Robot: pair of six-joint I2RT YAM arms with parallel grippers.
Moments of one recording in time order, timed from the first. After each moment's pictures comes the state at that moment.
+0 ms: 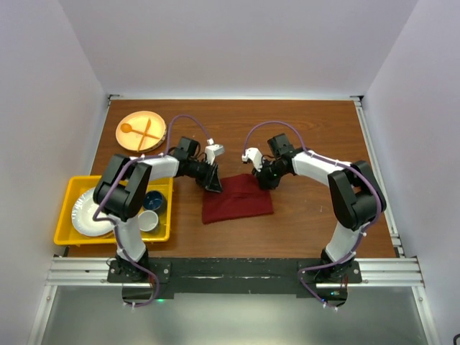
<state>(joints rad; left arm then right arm) -0.38 1.85 0.96 -0.14 0.78 0.05 0.43 1.78 1.07 -0.46 -0.43 -0.63</state>
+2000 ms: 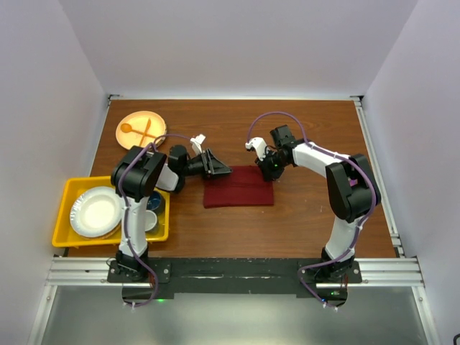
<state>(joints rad) -0.31 2.16 0.82 1.06 0.89 -1.08 0.38 1.87 1.19 -0.50 -0.35 -0.51</state>
